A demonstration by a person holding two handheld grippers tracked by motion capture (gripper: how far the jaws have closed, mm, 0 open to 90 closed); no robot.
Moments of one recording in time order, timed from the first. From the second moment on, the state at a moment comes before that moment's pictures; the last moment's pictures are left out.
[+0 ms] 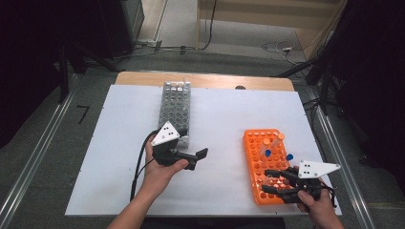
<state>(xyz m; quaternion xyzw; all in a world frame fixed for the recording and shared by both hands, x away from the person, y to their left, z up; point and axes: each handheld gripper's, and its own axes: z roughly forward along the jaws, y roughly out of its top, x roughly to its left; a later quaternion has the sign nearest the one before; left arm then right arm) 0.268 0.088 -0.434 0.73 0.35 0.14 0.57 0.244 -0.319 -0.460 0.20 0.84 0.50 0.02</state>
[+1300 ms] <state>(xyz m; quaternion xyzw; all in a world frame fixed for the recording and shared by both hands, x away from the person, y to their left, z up) 0.270 0.084 -0.437 0.73 0.35 0.14 0.57 0.246 -0.312 -0.467 0.19 0.89 0.42 0.03</state>
